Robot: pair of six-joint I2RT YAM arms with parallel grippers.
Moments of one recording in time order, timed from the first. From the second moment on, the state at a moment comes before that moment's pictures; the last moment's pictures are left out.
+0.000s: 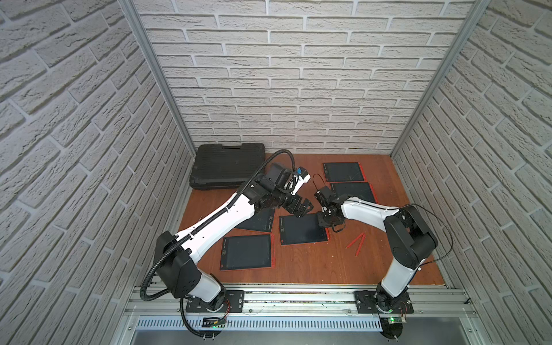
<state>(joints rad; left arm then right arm) -0.75 1.49 1.40 -0.68 0.31 -0.05 0.49 1.78 1.09 -0.67 0.13 0.42</state>
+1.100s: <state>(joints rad) -0.75 1.49 1.40 -0.68 0.31 -0.05 0.49 1.78 1.09 -0.68 0.14 0.39</state>
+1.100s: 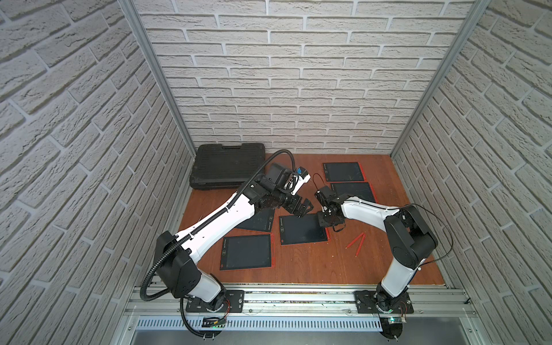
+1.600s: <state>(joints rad) -0.75 1.49 1.40 -0.68 0.31 -0.05 0.46 1.77 1.07 -0.68 0.13 0.38</state>
